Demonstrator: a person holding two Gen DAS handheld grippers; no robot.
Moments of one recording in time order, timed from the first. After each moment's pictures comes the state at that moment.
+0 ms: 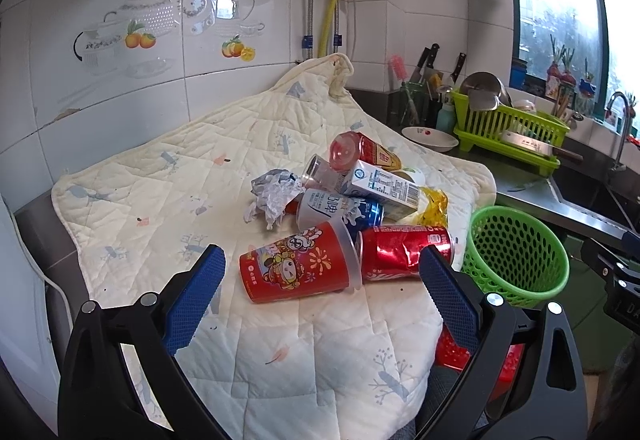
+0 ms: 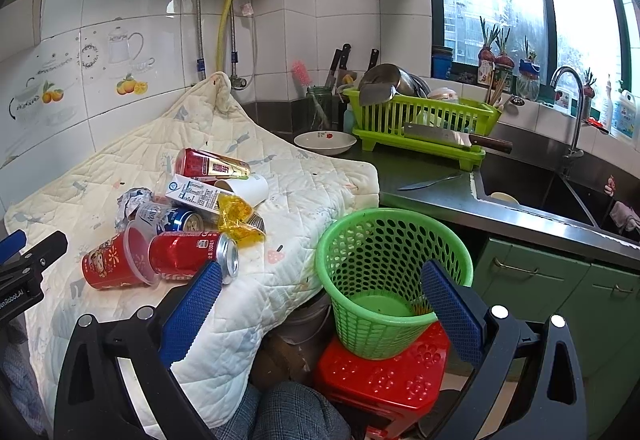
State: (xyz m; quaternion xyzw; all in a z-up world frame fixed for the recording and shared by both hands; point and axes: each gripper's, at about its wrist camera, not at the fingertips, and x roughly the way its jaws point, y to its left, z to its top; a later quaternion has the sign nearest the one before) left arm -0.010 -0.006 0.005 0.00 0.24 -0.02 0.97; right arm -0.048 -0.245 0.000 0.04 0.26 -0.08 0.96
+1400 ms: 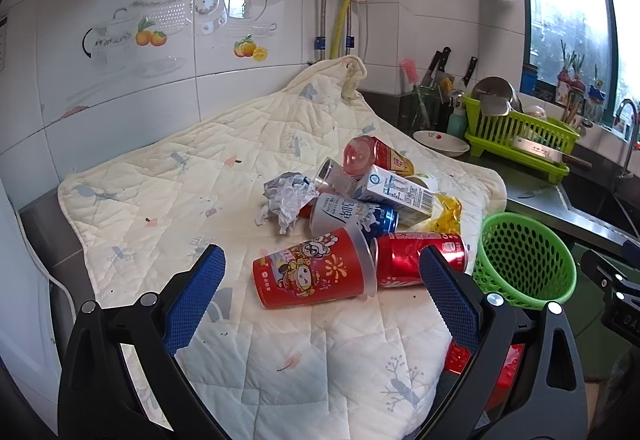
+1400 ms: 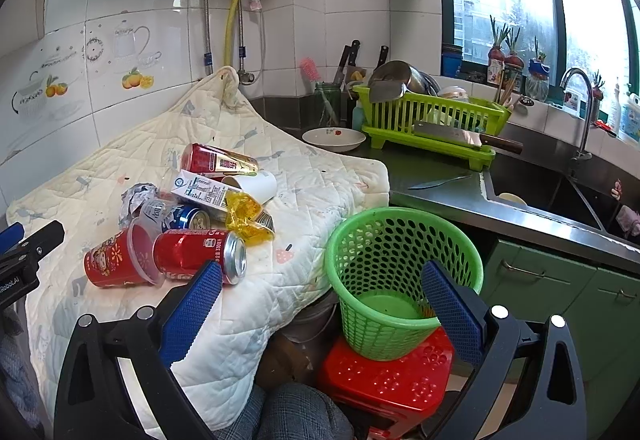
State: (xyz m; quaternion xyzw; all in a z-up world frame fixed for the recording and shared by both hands) left arm -0.004 0.004 0.005 -0.01 0.24 -0.01 0.97; right arm -0.037 -0.235 -0.002 0.03 0.26 -0.06 0.96
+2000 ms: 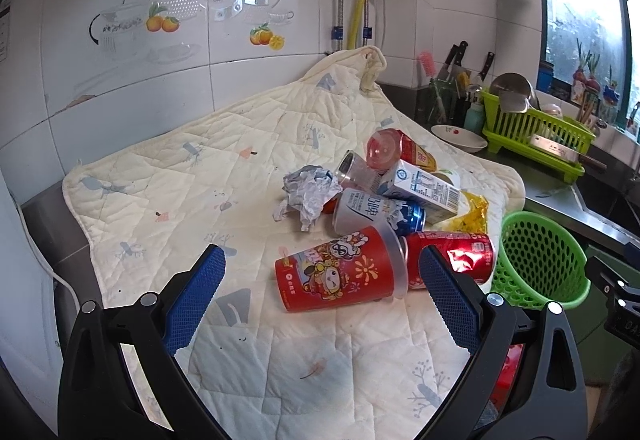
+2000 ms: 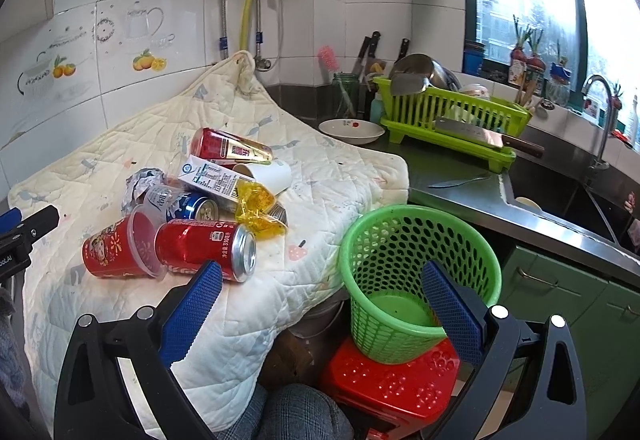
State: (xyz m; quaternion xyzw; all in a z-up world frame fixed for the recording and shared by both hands) left arm 0.015 0.024 -0.002 -0.01 0.26 0.01 0.97; right arm -0.010 -0.229 -0.017 0.01 0.28 -0.03 0.96
